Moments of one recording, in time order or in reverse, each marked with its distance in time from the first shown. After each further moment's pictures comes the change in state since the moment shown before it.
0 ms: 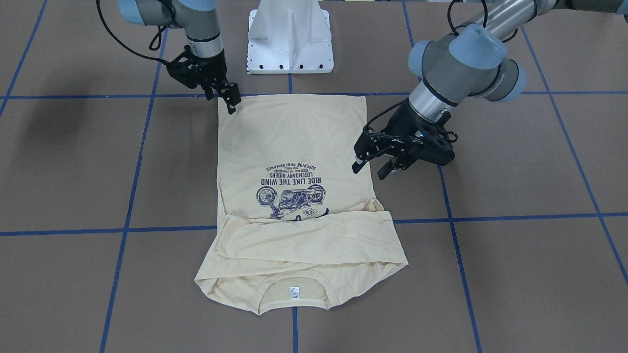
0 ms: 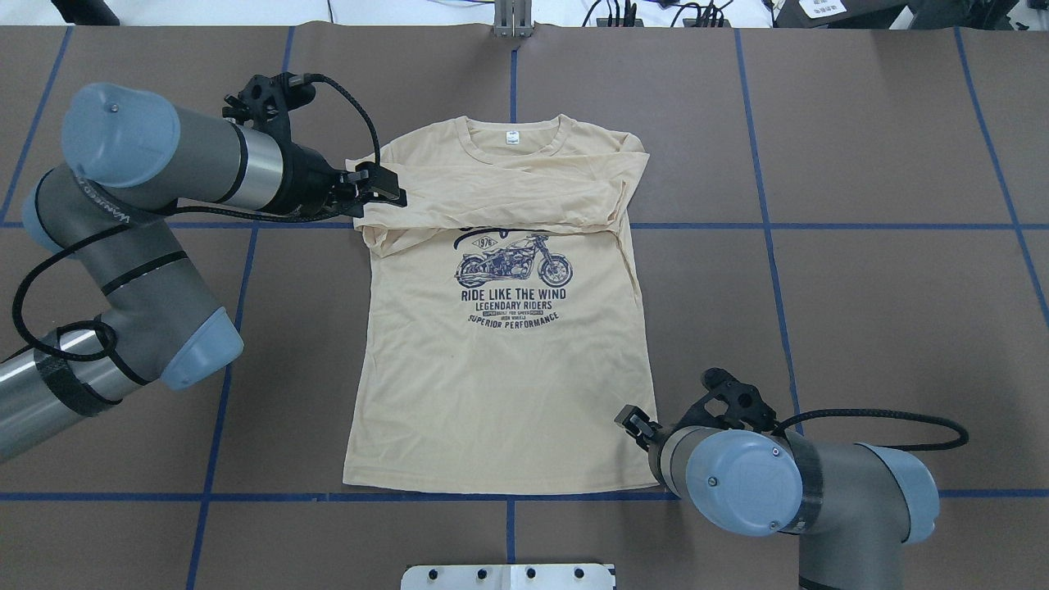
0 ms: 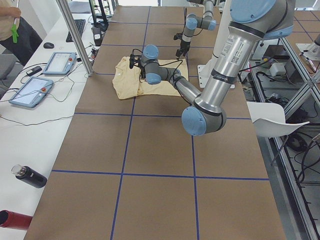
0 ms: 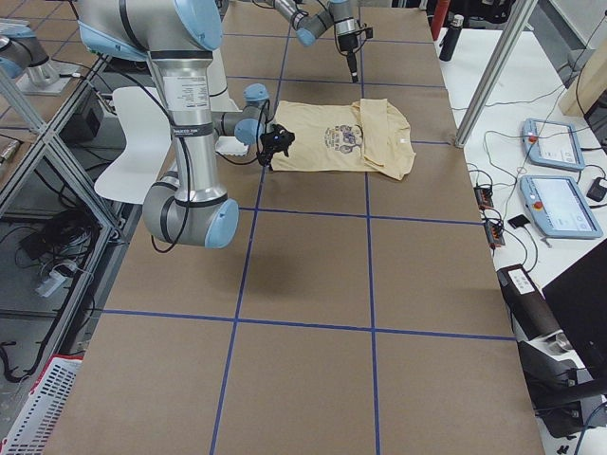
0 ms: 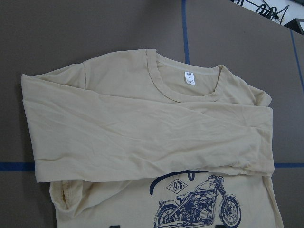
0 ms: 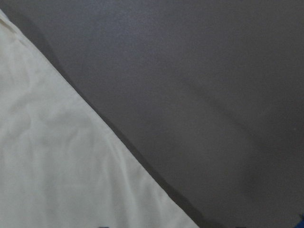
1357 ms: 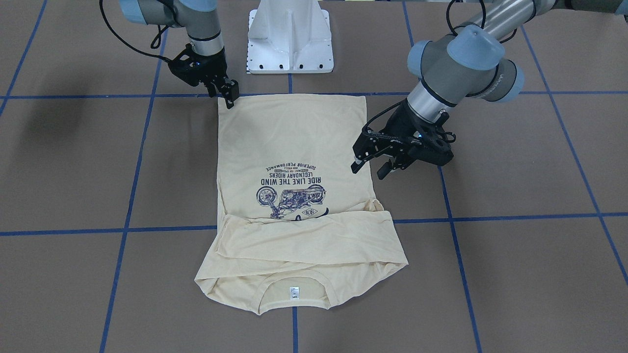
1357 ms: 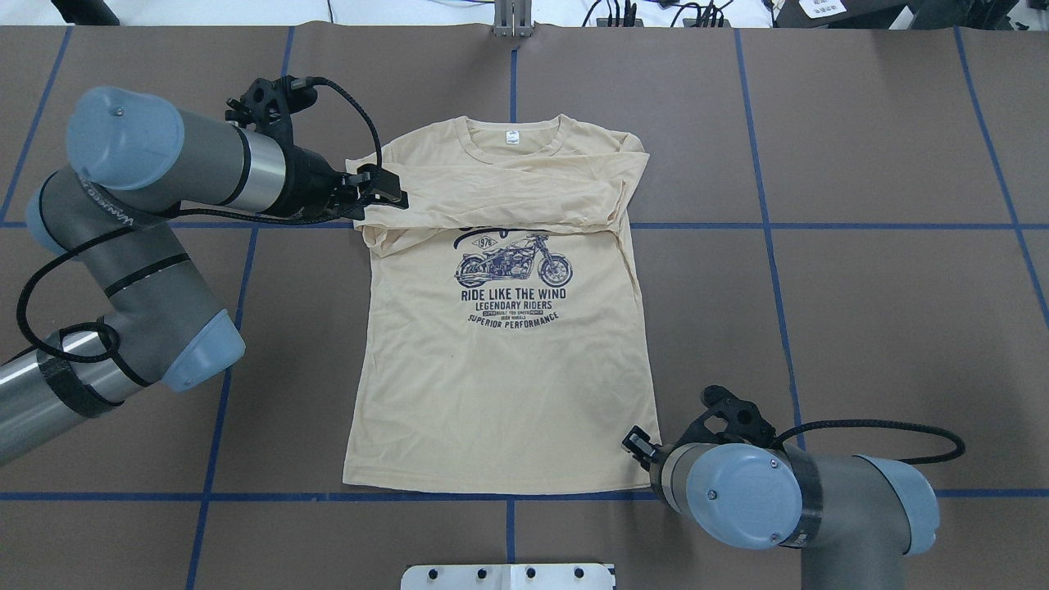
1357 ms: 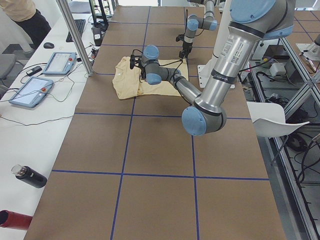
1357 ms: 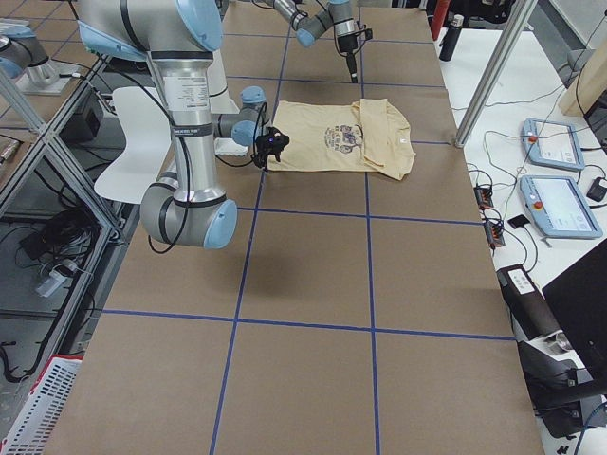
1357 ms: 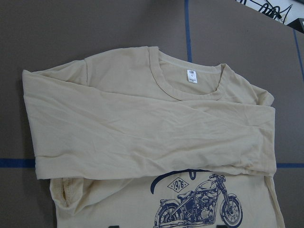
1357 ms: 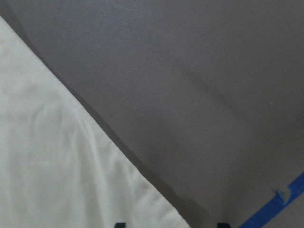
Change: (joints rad) left arm 0.004 0.000 0.004 -0.001 0.003 -0.007; right arm -0.025 -0.010 0.004 0.000 0.030 0.008
